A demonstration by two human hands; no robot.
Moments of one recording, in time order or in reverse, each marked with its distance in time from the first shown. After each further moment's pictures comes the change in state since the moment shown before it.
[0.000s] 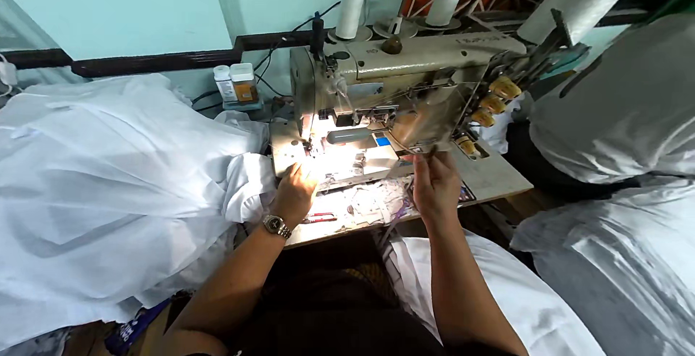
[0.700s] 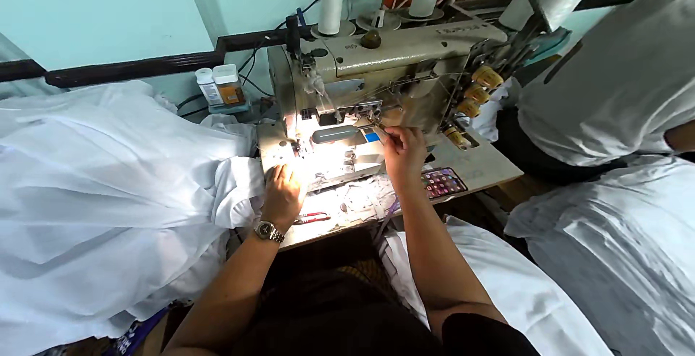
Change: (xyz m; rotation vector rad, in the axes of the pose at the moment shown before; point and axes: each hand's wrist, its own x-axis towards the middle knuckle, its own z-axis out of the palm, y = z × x) left_hand -0.004 0.000 0.005 0.070 0.041 -0.110; right_hand 0.037 0.027 0.057 0.002 0.061 0.000
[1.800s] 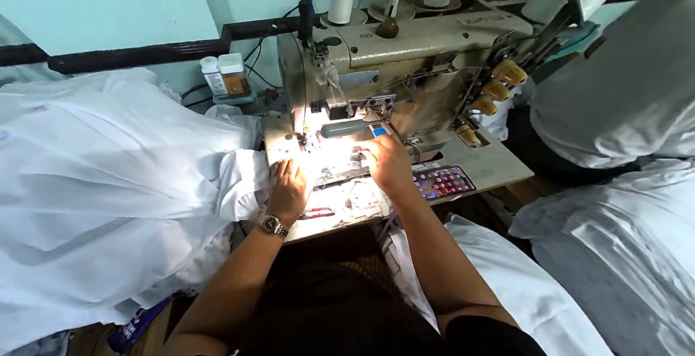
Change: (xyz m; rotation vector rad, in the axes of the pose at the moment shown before) left_hand -0.005 -0.003 0.005 0.072 -0.021 0.010; right_hand -0.018 -0.017 0.013 -0.213 -0.311 -0.334
